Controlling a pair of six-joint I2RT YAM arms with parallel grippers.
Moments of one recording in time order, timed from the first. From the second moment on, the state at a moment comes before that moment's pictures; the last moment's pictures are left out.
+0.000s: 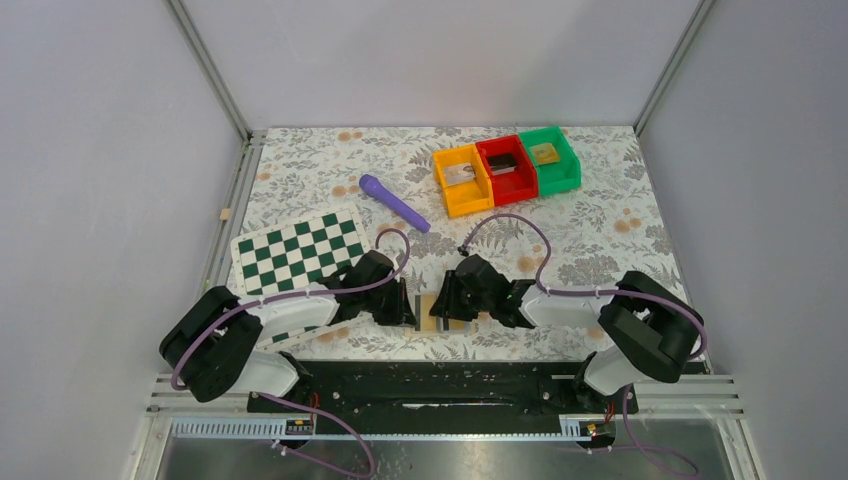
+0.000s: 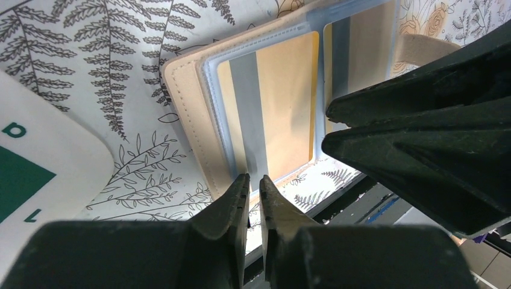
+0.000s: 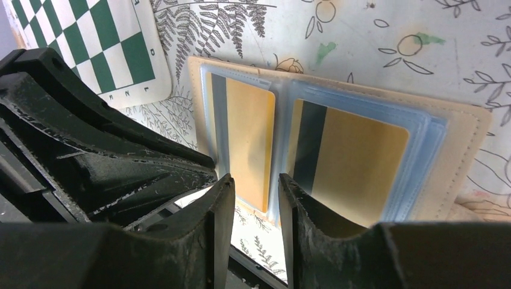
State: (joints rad) left arm -0.73 1.36 0.51 -0.10 0.30 -0.75; right arm 0.92 1.50 0.61 0.10 -0.06 0.98
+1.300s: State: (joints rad) left arm -0.73 1.36 0.51 -0.09 0.31 -0.76; right arm 0.88 1.57 0.49 0.43 -0.17 0.97
